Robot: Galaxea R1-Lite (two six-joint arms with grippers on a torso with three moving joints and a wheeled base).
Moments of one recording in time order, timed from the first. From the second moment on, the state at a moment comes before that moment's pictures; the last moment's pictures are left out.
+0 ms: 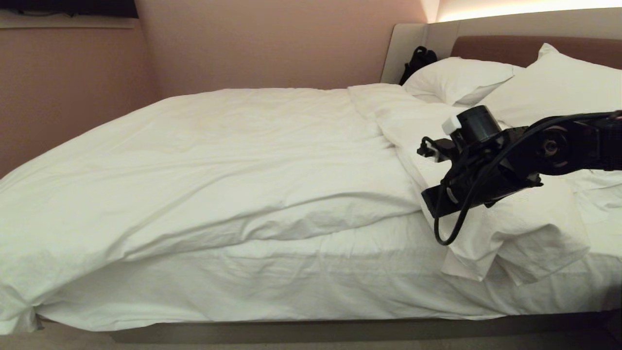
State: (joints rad) left arm 0.01 0.00 0.00 -0.07 0.03 -0.06; right arm 0.36 1.91 -1.57 0.48 -0.20 -0.07
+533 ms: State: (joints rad) left arm 0.01 0.00 0.00 -0.07 0.03 -0.06; right arm 0.46 2.01 -1.57 0.28 -0.36 -0.43
